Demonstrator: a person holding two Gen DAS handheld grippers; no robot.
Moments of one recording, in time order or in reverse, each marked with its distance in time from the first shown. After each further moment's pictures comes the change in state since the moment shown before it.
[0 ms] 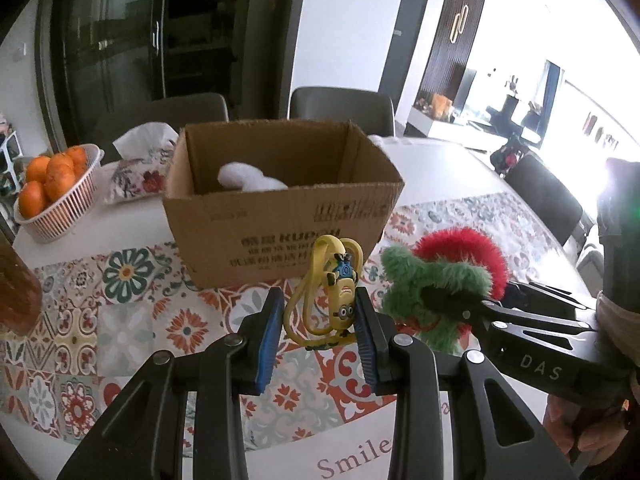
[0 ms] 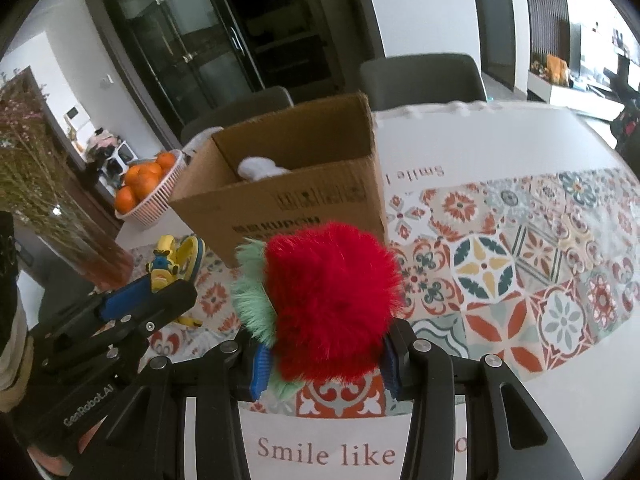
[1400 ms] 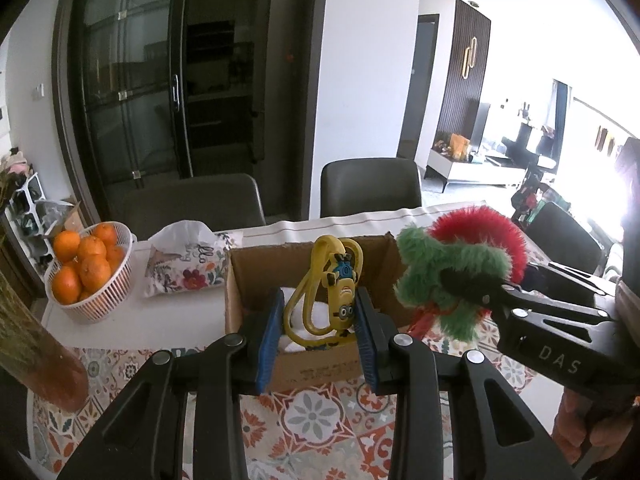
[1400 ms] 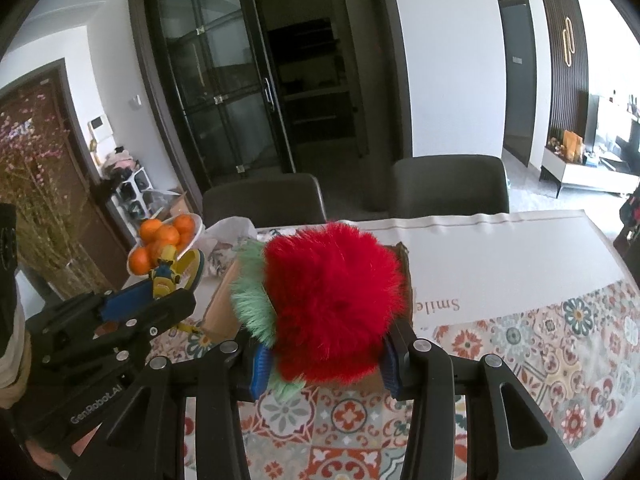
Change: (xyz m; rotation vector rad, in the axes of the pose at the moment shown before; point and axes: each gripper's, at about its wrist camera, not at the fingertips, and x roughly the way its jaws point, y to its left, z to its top) left arm -0.029 0.024 0.103 0.019 -0.172 0.088; right arm -0.019 0.045 0.109 -0.135 -0.190 0.002
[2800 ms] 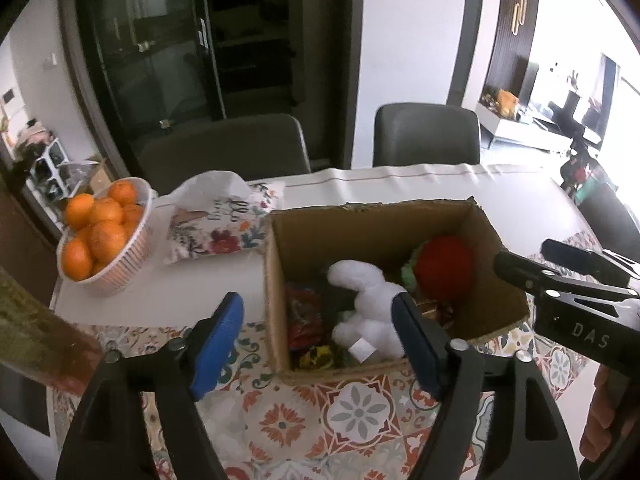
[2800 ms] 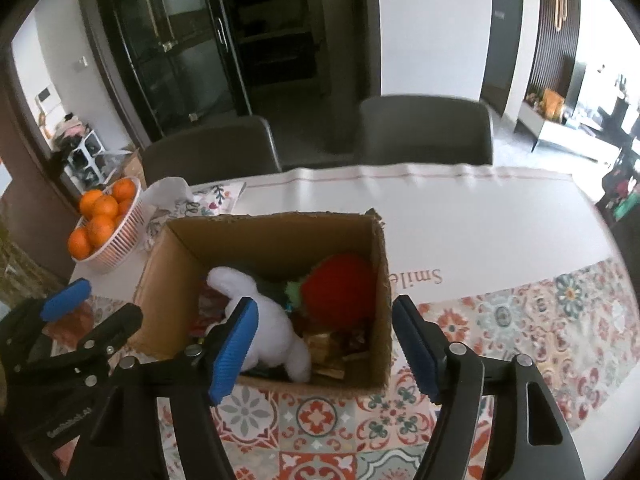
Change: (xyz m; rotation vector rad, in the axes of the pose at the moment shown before) left arm 0.088 0.031 0.016 -0.035 0.236 0.142; right arm 0.079 -0.025 0.019 0.029 0.221 -0.149
